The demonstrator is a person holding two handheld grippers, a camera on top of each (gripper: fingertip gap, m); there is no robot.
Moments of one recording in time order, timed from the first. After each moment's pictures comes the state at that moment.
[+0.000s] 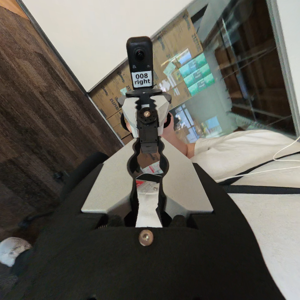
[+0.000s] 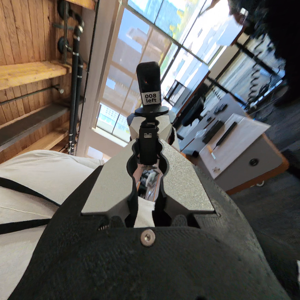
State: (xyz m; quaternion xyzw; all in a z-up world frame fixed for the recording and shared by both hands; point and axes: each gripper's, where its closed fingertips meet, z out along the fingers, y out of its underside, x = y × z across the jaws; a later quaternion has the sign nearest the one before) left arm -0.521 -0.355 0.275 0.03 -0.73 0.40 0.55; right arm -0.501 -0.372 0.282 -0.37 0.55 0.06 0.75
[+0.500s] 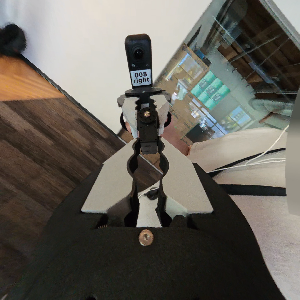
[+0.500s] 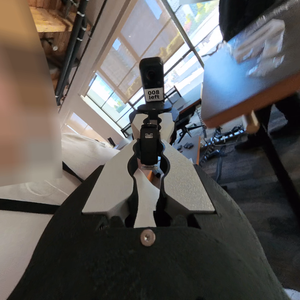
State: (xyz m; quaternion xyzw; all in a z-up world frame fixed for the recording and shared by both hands) left arm -0.332 -0.612 0.396 -0.06 -0.72 0.52 0.46; right arm -0.309 -0.620 0.411 -0.51 0.45 0.00 0.73
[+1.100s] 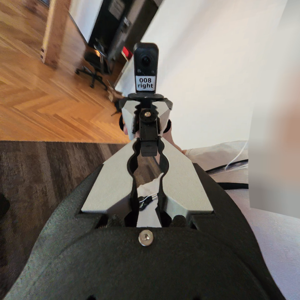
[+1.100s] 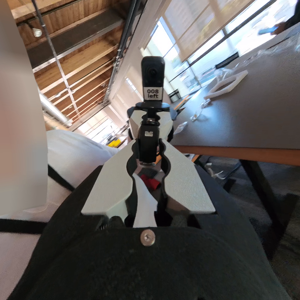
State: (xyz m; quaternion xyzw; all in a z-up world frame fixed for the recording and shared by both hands) left arm -0.101 -0.927 0.432 0.17 -0.72 0.61 0.29; right arm -0.088 -0.924 0.435 -0.60 0.27 0.18 0.73
